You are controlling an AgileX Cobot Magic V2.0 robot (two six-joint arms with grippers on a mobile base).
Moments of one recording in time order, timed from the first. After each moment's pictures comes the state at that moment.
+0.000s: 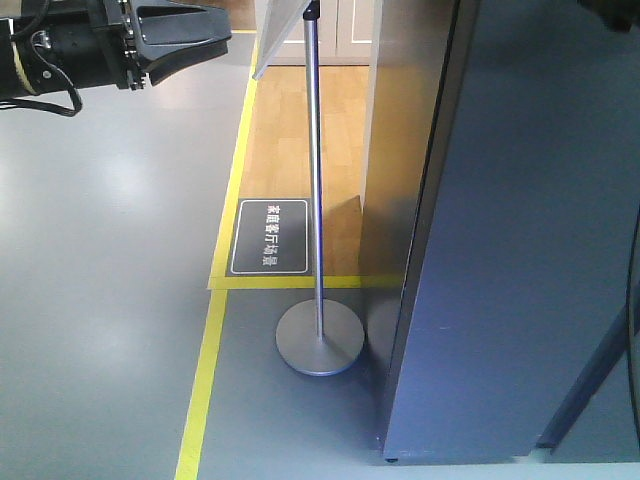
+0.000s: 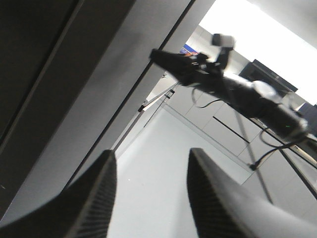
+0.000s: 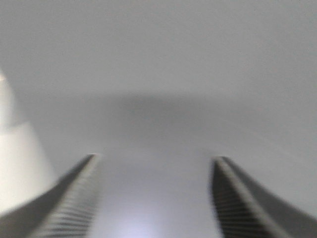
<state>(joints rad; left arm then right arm) -0.03 1.78 -1.59 1.52 -1.21 -2.14 -0.23 1.60 -1.60 1.13 0.62 -1.12</state>
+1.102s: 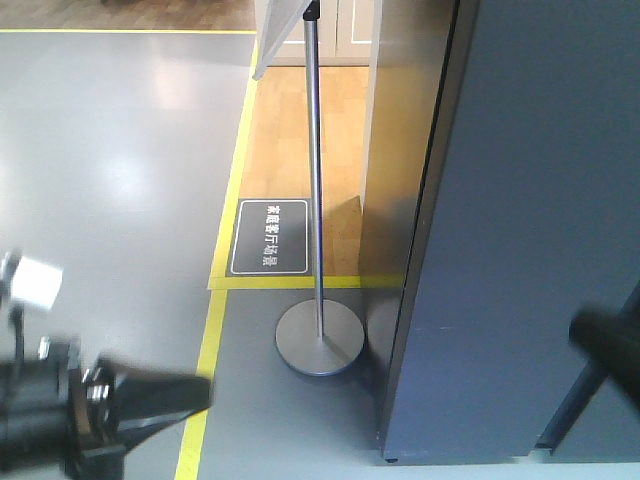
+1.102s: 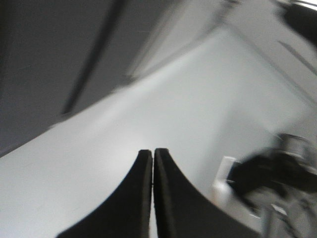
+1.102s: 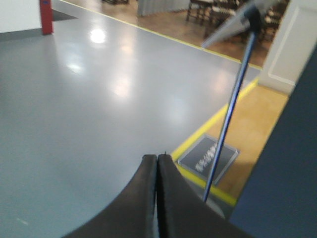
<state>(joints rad) -0.30 0.96 -0.51 1.78 -0.75 -2.14 -0.17 0.47 -0.53 1.09 0.84 -1.25</state>
